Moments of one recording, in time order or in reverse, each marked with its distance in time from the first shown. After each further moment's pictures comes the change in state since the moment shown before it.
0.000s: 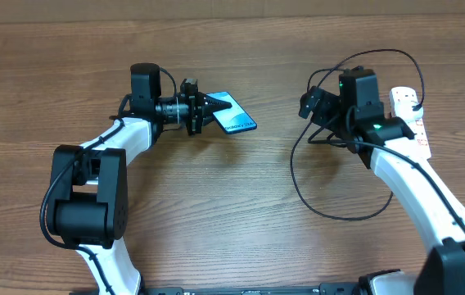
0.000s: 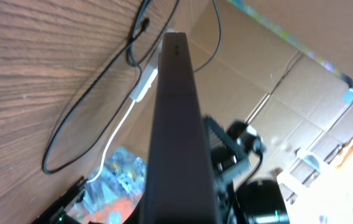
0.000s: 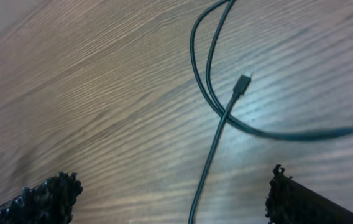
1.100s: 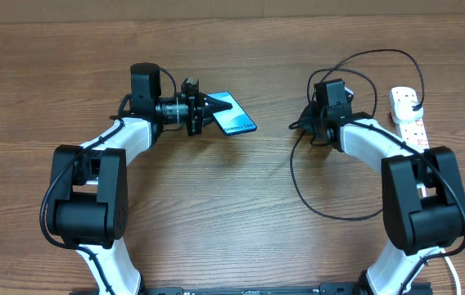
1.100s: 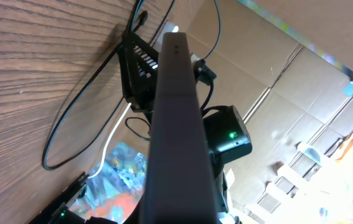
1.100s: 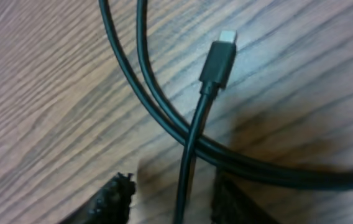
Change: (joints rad) left arm 0.000 0.000 0.000 0.001 0.022 0.011; right arm 0.000 0.388 -0.002 0.236 0.065 0.160
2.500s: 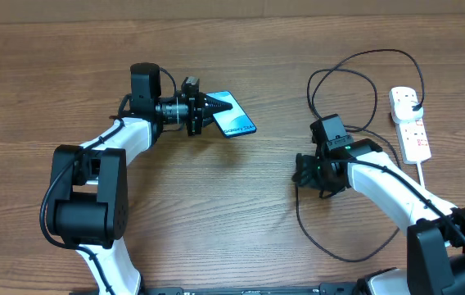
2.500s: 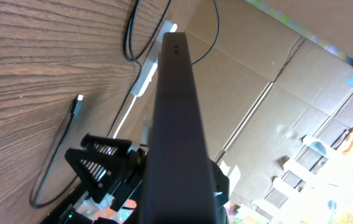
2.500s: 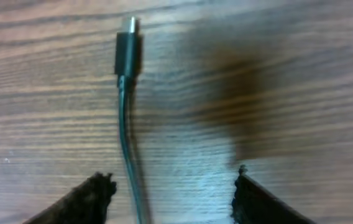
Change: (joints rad) left arm 0.000 0.000 0.000 0.000 0.008 0.046; right arm 0.100 -0.331 -0.212 -0.478 -0.156 -0.282
